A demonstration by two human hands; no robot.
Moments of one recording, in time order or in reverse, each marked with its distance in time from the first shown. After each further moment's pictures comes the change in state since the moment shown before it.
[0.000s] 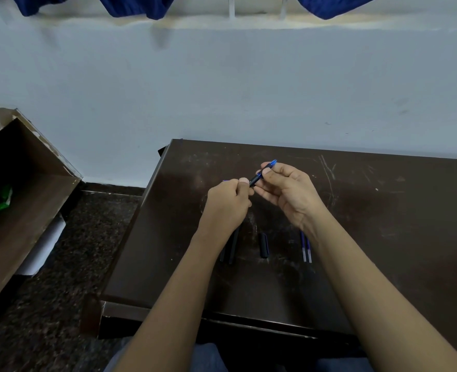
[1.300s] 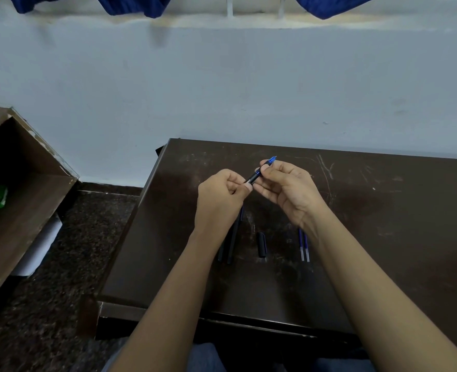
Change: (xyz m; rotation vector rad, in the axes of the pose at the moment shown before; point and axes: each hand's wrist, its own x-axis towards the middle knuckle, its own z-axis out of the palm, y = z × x) left_hand -0.003 -0.002 -0.006 -0.099 0.132 0.056; right_hand 0.000 -0.004 0.000 0.042 -0.005 0.019
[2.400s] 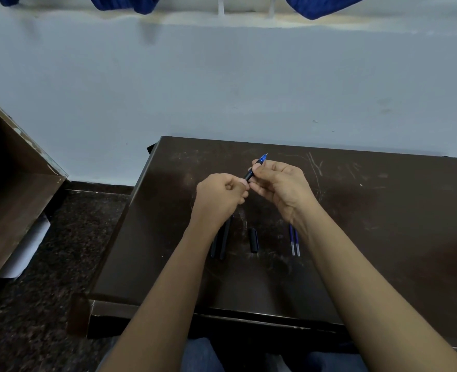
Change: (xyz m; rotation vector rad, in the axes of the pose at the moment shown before) left_hand -0.001 0.006 0.005 -0.100 -0.163 -0.134; right_hand -0.011 -0.005 0.005 -0.082 0.079 -0.010
